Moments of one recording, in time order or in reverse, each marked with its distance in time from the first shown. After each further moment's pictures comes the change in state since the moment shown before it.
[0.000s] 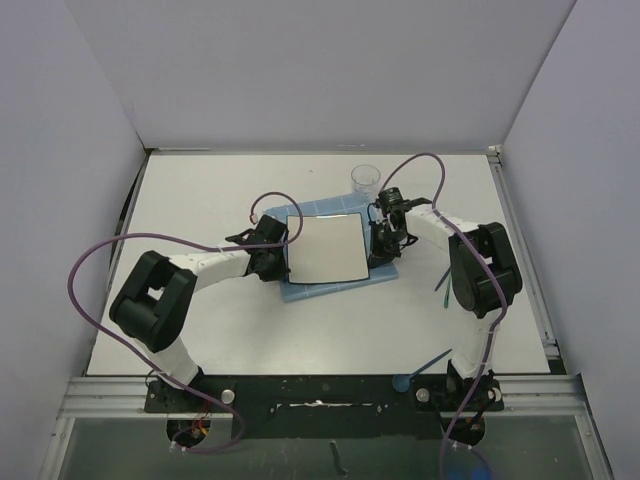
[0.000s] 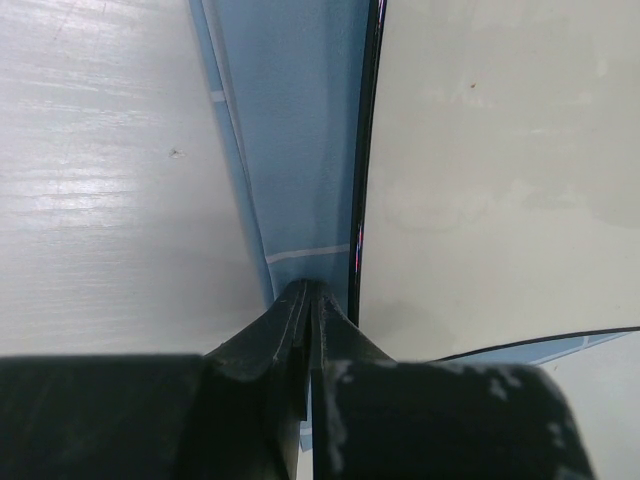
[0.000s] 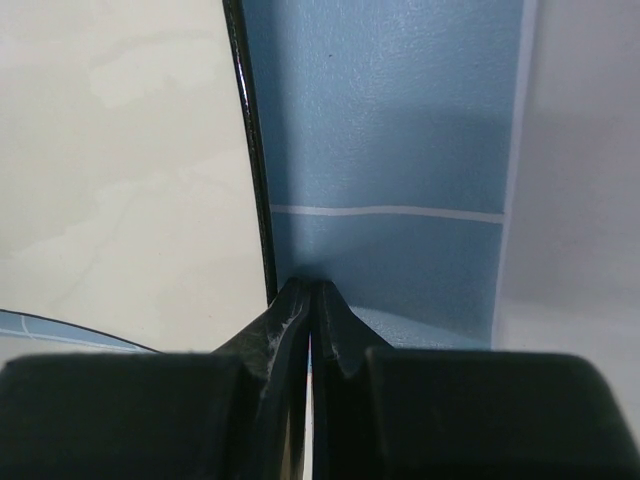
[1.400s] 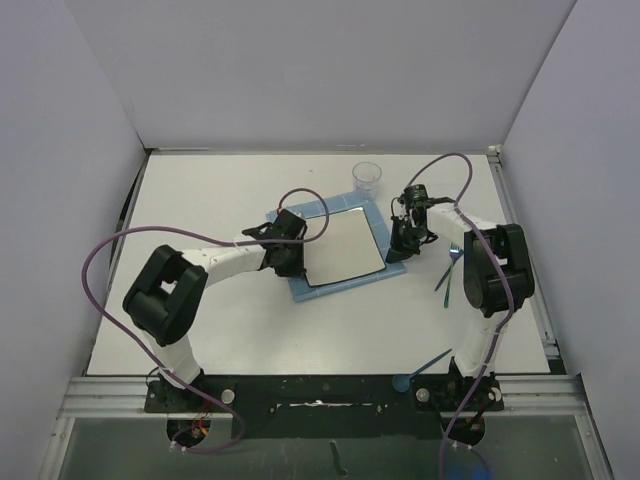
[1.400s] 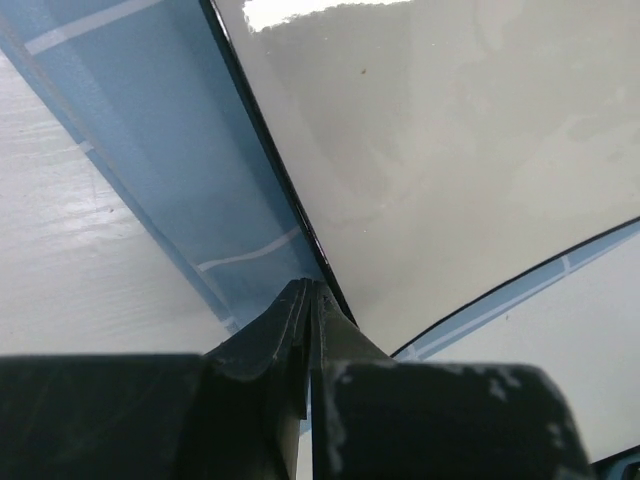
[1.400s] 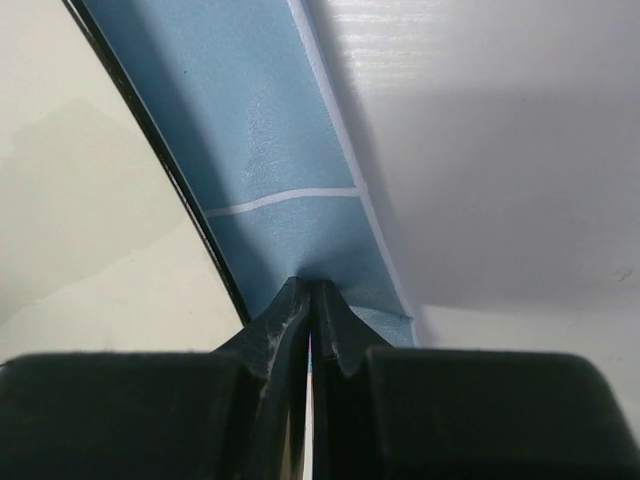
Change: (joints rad) left arm -0.077 0.064 0.124 -0.047 0.072 0.122; right arm -0.143 -0.021 -0.033 0.021 0.001 -0.020
